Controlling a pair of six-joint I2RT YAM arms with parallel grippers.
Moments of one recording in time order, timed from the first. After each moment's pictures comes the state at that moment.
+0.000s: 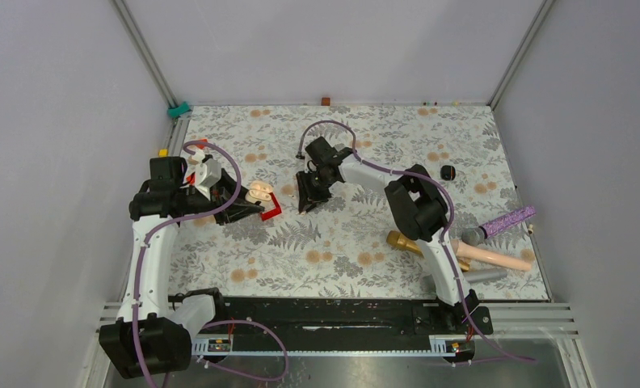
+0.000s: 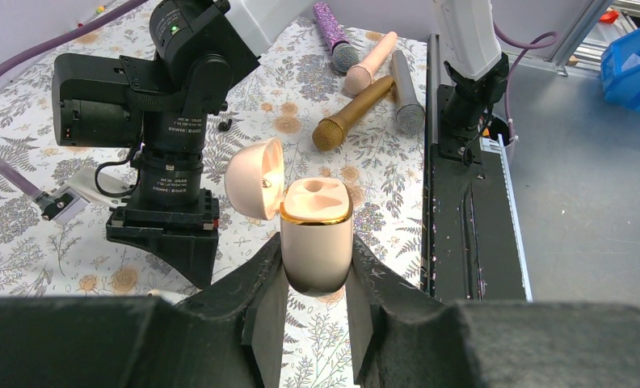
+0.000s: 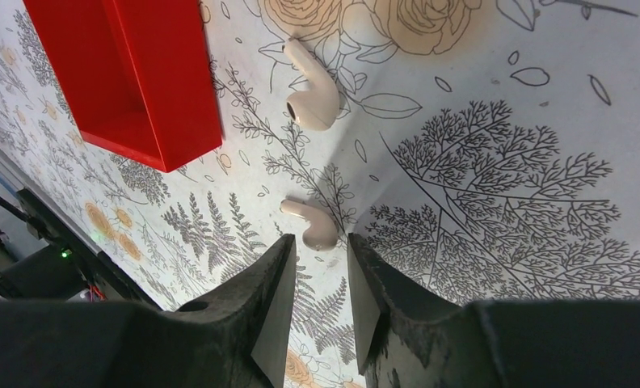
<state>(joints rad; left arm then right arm) 0.14 1.02 1.00 -0.95 1.51 0.87 0.70 2.30 1.76 -0.59 -0.44 0.40</state>
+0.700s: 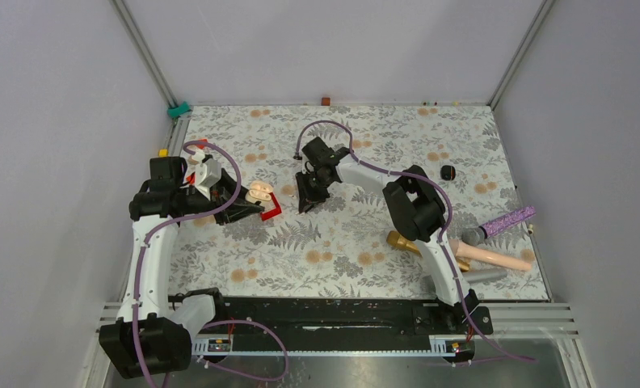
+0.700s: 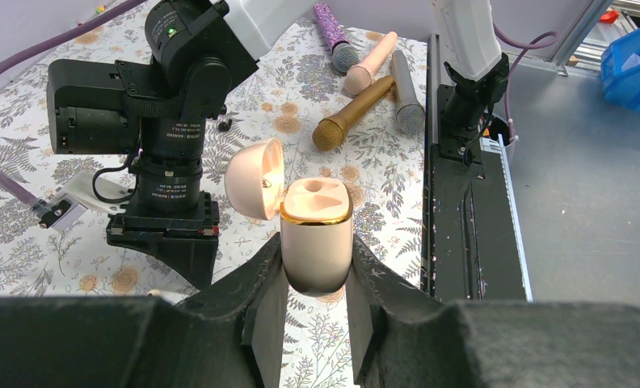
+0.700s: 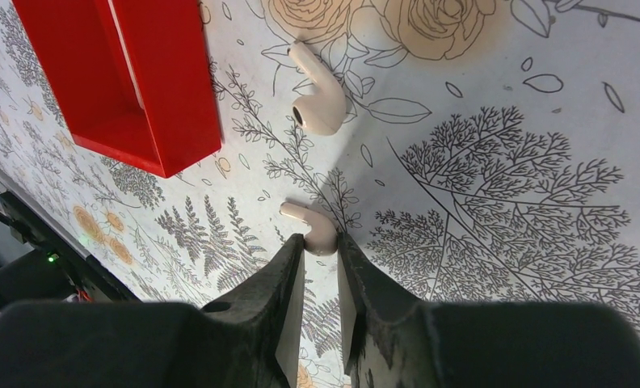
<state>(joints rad) 0.14 1.02 1.00 -0.95 1.51 0.87 0.72 2.31 1.80 -0.62 -0.41 0.39</state>
